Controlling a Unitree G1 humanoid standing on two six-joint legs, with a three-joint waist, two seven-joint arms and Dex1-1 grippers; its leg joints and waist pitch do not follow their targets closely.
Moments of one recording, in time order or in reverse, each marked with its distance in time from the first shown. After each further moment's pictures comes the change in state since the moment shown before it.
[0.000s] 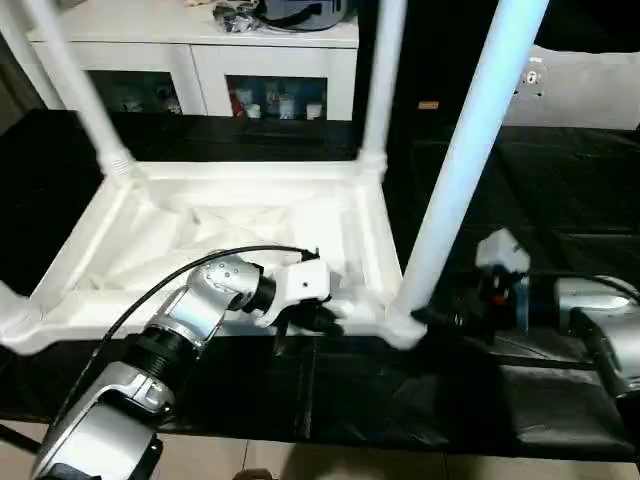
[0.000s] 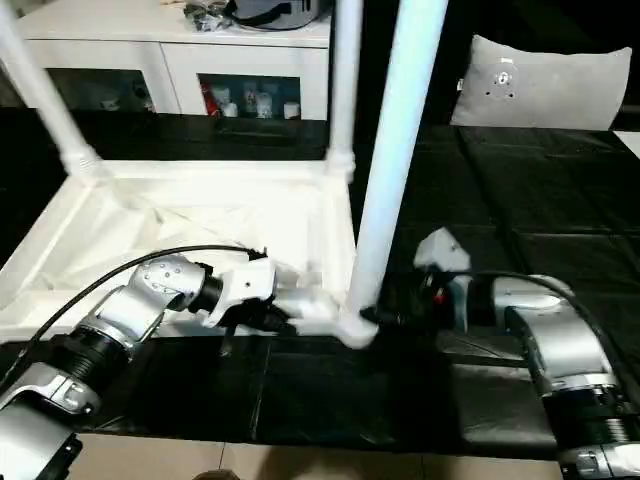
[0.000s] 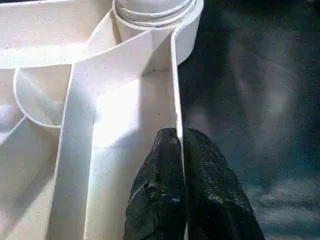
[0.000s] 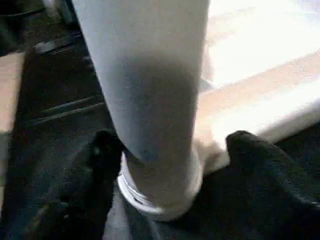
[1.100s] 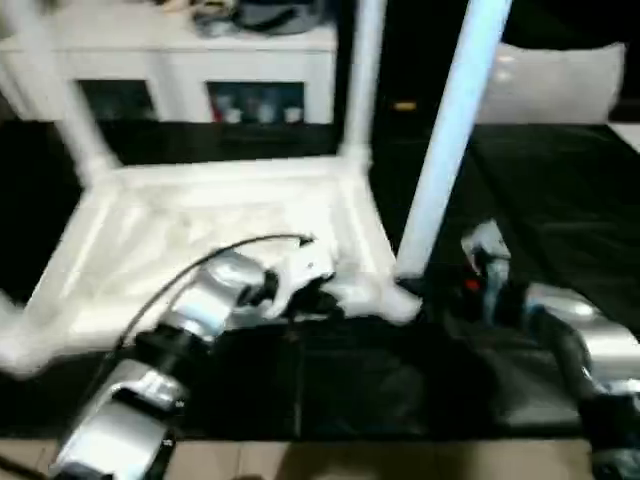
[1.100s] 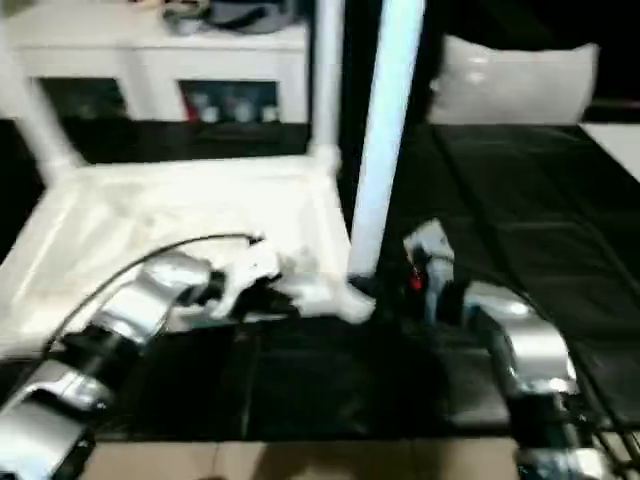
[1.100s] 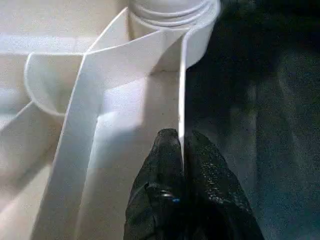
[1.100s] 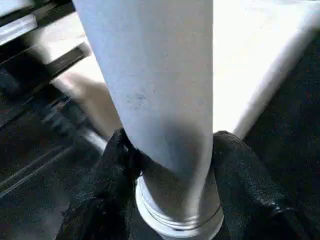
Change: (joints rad) left arm -0.013 -0.116 0.079 -0.002 0.013 0.249 0.223; right arm -0.008 0.229 -0.122 -0.030 0.028 0.235 -0.416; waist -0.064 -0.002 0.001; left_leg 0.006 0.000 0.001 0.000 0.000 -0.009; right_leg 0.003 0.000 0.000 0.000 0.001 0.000
